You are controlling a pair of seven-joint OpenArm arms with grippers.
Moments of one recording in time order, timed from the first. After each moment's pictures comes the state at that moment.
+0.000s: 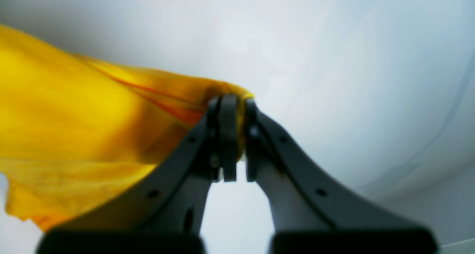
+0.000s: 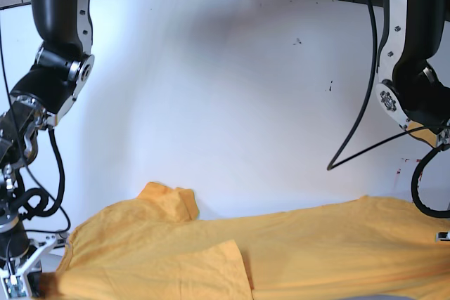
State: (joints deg) left arm -51.6 -17.7 -26.9 102.9 -8.3 -41.9 83.8; right arm 42.6 21.6 16.1 103.5 2.7 32.5 -58.4
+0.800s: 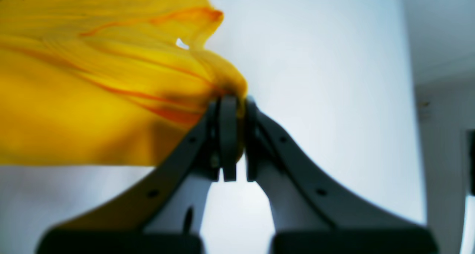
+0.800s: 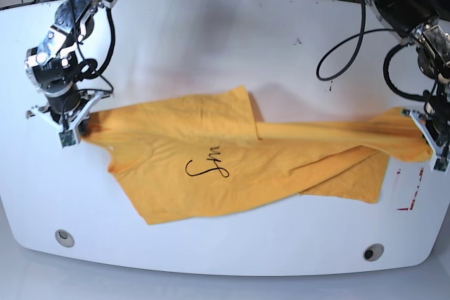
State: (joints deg) left arm -10.3 -17.4 -33.2 109.4 -8.9 -42.0 82.5; right arm -1.1 4.7 33.3 112.7 1.9 39.5 -58.3
